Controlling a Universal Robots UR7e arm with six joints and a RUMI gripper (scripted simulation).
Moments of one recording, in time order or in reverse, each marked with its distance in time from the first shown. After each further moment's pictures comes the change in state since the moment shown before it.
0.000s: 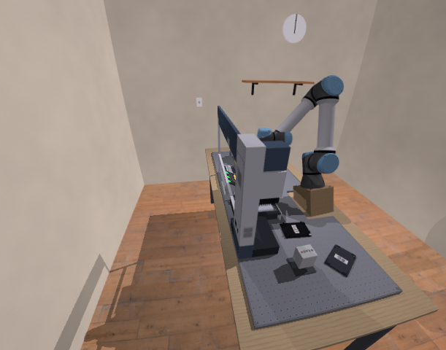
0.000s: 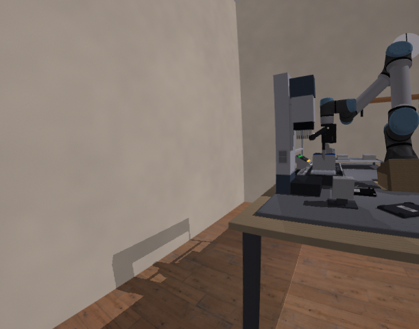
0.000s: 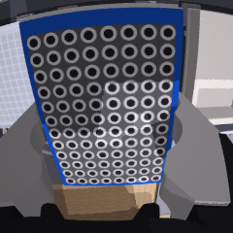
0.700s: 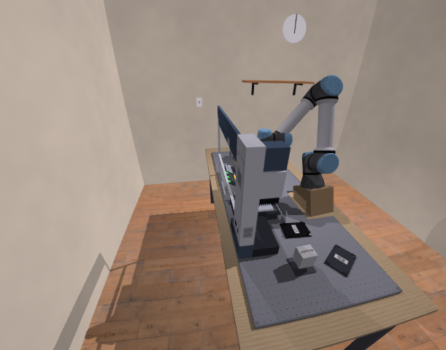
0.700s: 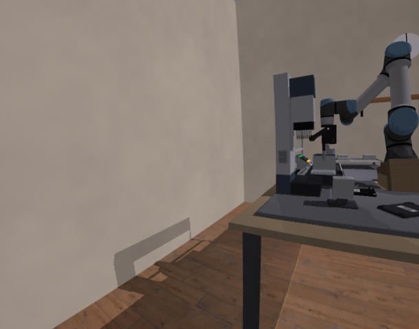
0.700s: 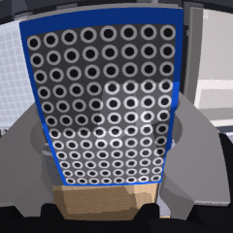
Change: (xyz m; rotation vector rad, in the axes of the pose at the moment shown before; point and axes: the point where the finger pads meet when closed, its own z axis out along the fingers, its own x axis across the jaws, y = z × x) arm -0.001 0.001 0.005 -0.002 0.000 -0.001
